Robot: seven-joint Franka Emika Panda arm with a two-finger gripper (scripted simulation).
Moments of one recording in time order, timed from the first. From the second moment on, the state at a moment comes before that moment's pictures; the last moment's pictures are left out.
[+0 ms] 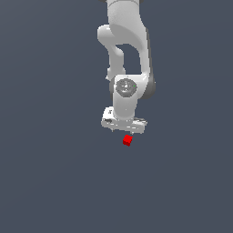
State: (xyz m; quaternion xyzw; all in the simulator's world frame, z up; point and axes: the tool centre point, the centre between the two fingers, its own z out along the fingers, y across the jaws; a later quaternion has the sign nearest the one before) arm -0.013 0.030 0.088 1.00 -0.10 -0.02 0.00
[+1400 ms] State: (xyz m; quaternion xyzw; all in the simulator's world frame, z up) arm 0.003 0.060 0.020 0.98 -0.22 0.00 0.00
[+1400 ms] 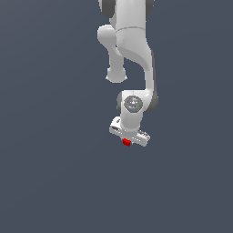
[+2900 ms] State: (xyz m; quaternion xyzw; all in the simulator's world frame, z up) arm -0.007 0.022 0.224 0.98 -0.22 0.00 0.00
